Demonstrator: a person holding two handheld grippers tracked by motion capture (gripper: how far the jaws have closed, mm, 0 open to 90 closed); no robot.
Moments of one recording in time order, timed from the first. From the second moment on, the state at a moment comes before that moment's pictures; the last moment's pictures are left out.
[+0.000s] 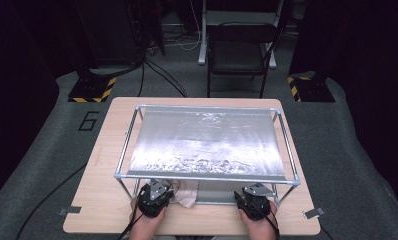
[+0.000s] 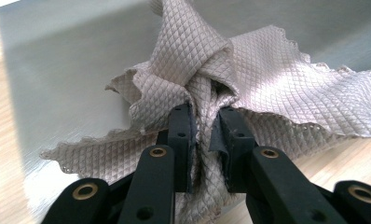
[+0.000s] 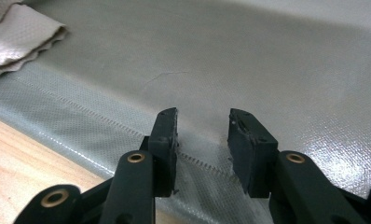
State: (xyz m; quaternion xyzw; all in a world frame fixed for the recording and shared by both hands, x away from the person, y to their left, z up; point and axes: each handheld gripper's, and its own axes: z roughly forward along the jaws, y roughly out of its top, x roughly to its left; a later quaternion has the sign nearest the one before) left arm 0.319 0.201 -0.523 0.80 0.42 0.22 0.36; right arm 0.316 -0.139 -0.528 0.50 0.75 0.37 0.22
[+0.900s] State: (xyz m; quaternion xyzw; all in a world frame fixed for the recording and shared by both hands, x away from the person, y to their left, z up) left arm 0.333 0.181 -0.525 0.80 0.43 0.20 0.37; right arm 0.316 -0.140 -0.528 0.49 0.75 0.37 0.23
